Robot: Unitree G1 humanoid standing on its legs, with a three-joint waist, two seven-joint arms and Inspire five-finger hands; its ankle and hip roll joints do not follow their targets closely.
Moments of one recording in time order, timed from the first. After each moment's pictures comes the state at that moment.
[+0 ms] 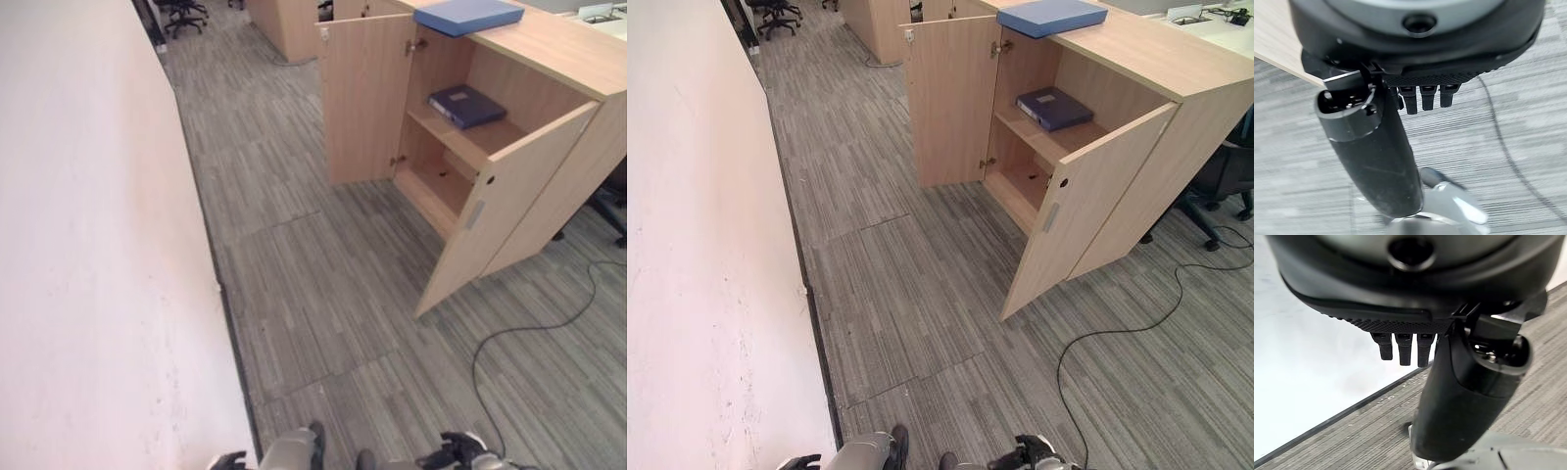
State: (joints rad) left arm -0.01 0.21 -0.16 1.32 -0.08 -0.03 0.08; right arm -0.11 -0.28 0.31 1.31 0.07 0.01 -0.02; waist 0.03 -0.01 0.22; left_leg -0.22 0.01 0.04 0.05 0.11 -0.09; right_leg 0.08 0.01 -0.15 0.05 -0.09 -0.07
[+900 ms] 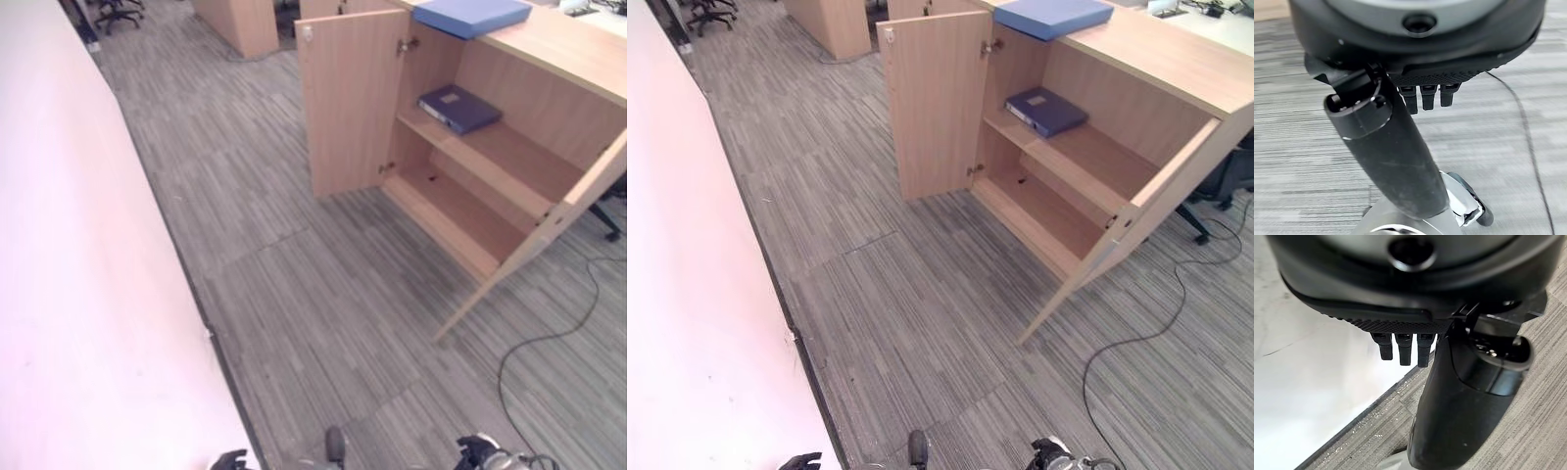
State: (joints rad) left arm -0.02 0.21 -0.21 1.33 -0.06 -0.02 0.09; right arm -0.17 -0.34 0.40 1.29 -0.05 0.06 -0.02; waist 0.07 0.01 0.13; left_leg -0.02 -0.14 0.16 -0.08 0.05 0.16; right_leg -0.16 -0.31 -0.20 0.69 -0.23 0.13
